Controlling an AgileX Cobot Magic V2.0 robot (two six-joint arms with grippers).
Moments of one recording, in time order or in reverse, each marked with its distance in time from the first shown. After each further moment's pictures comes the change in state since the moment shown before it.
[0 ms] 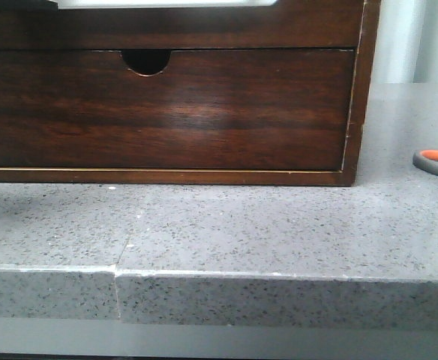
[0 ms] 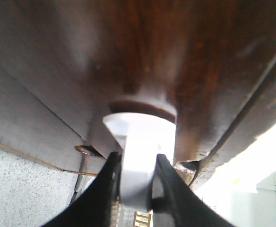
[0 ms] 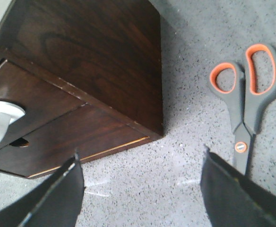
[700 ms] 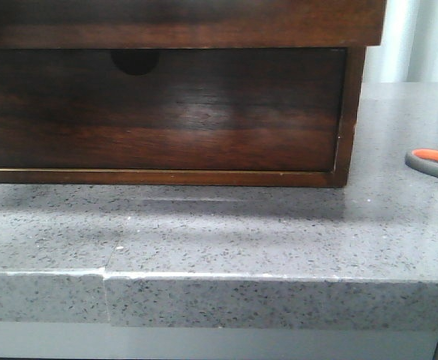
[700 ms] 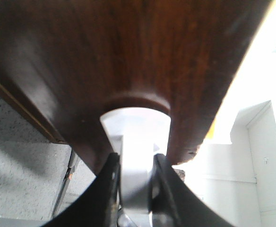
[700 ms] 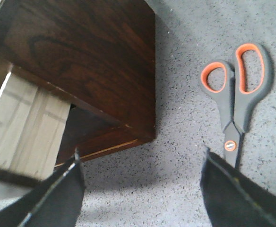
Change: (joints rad) left arm 0.000 -0.464 0.226 0.076 -0.091 -0.184; right arm 0.000 0.000 -0.002 -0.008 0.009 0.000
